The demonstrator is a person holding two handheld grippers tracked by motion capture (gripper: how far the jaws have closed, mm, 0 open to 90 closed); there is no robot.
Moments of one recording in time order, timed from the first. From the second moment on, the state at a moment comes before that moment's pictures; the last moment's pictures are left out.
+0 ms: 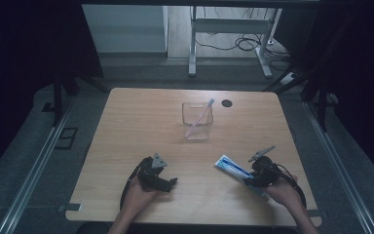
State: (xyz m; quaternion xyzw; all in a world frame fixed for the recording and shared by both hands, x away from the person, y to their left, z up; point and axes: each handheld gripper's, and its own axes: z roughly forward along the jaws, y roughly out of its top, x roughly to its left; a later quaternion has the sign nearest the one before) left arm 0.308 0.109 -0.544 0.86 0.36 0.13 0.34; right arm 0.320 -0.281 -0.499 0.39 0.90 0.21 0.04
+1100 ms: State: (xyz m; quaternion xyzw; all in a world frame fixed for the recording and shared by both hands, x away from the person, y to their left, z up) left arm 0.308 0.109 -0.544 0.86 0.36 0.13 0.34; right arm 0.317 -0.294 -0.480 0.40 0.88 0.24 0.06
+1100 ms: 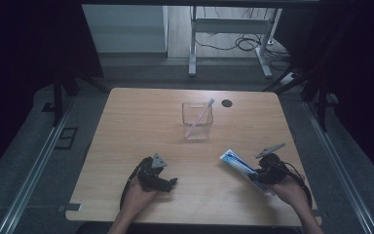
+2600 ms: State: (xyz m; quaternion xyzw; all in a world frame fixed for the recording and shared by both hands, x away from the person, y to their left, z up) left arm 0.308 0.109 -0.544 0.86 0.36 0.13 0.34; right arm 0.341 -0.275 -0.435 0.40 0.85 0.33 0.08
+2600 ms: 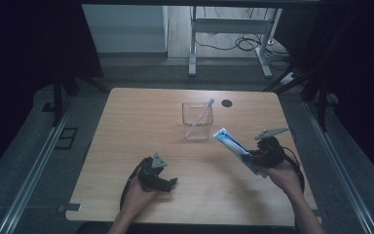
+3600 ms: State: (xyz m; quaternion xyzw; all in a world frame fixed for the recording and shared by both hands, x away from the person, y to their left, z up) left arm 0.308 0.109 -0.544 0.86 0.36 0.13 0.34; right arm 0.374 -0.238 -0.401 0.37 0.84 0.37 0.10
